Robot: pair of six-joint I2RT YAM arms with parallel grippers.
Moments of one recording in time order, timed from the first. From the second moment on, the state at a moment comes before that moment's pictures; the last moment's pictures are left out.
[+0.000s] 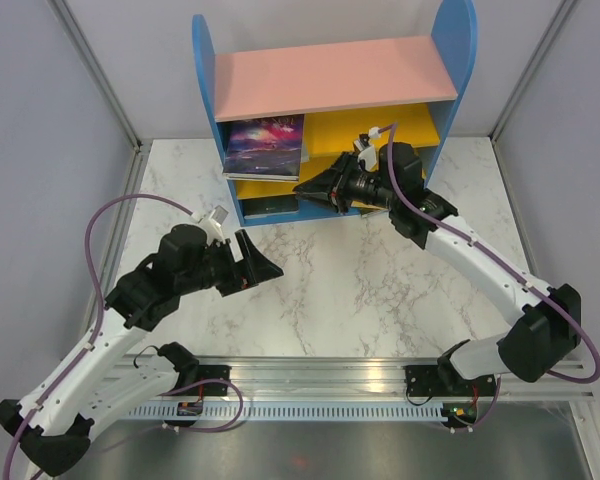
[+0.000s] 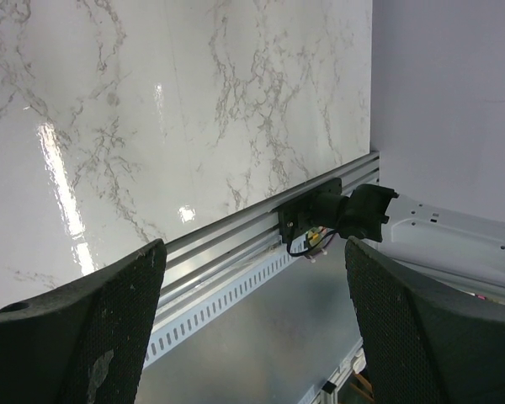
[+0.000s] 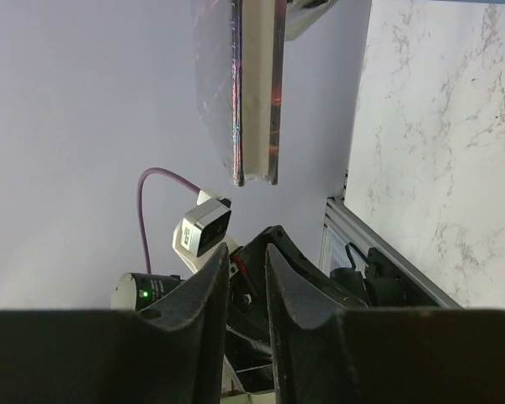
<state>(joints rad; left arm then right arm) -0.63 0.77 0.92 -0.72 0.24 -0.91 0.56 1.41 1.27 -0.06 -0.52 1.34</state>
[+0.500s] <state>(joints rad) -0.63 0.74 0.92 -0.73 0.24 -0.91 0.57 1.57 1.34 -0.07 -0.52 1.31</state>
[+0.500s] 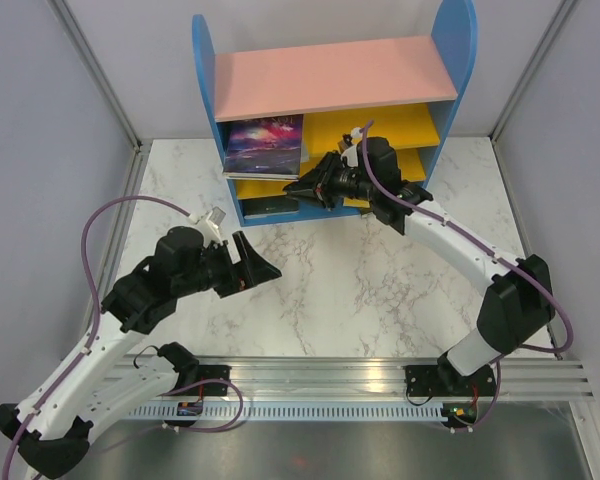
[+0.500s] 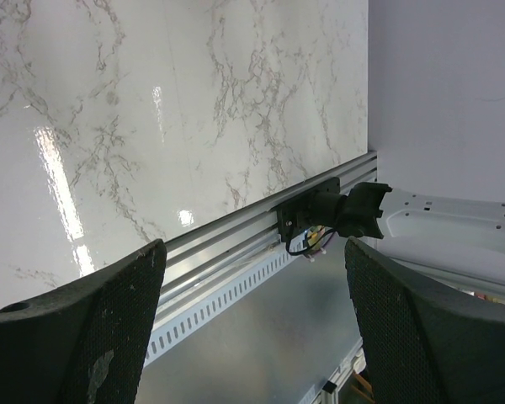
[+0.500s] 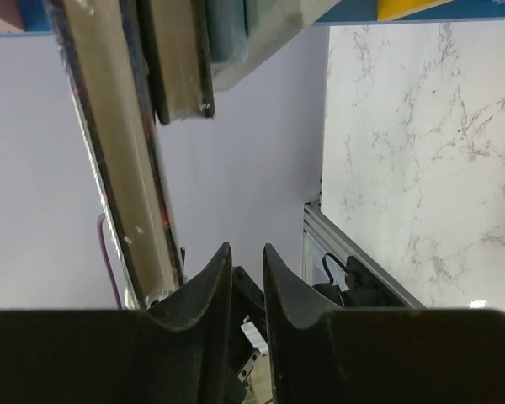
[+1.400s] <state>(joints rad) -0.63 0.73 0.92 -0.78 0.20 -0.91 0.57 1.75 1.51 0.00 -0.53 1.39</state>
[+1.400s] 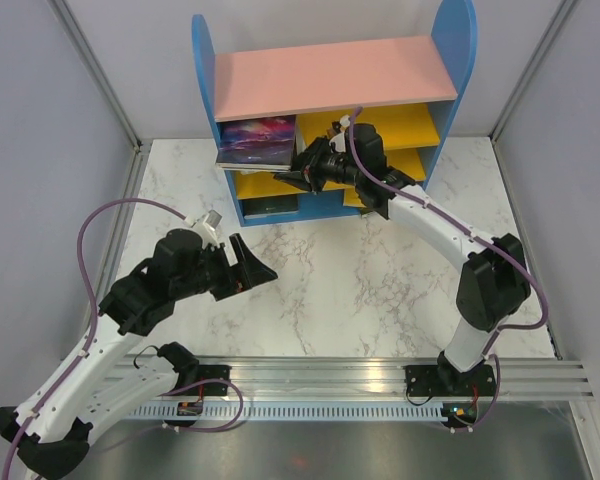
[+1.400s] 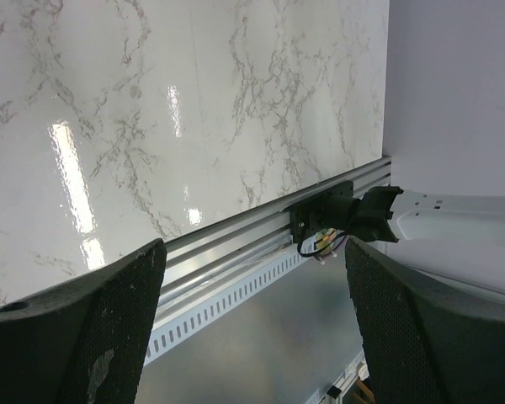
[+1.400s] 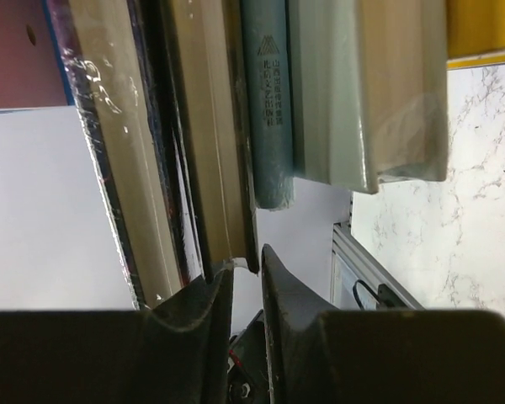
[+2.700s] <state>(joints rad) -0.63 0.74 0.93 -0.78 0.18 -0.88 0.61 1.72 1.53 0.04 -0.52 1.43</state>
